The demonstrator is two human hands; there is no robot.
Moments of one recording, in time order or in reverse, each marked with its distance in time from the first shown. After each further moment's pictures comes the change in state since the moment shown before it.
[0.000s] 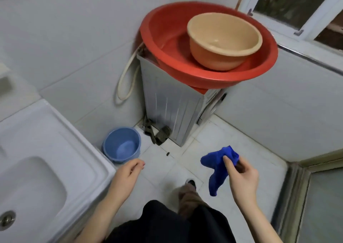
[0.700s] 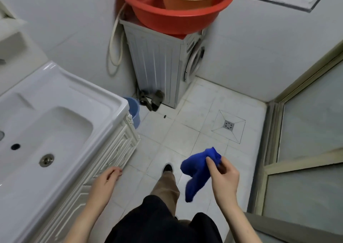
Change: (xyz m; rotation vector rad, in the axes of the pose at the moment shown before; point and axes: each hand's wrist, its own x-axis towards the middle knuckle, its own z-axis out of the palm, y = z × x) left_hand -0.282 -0.195 -0.076 0.078 -0.037 -0.069; right_hand -0.368 0.115 -0.051 0.146 0.129 0.124
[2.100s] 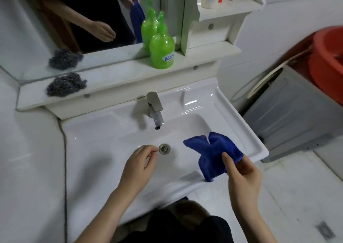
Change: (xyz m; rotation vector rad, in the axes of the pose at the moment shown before) left_hand -0.009 -0.073 -0.319 0.135 0.624 0.175; right_hand -0.153 -0.126 0.386 0.026 -0.623 -0.246
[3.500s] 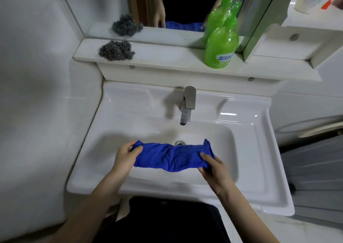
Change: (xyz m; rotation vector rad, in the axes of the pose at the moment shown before) left_hand -0.016 -0.047 0.021 -0.648 0.421 -0.910; right_hand 0.117 0.083 0.076 0.302 -0.665 0.873
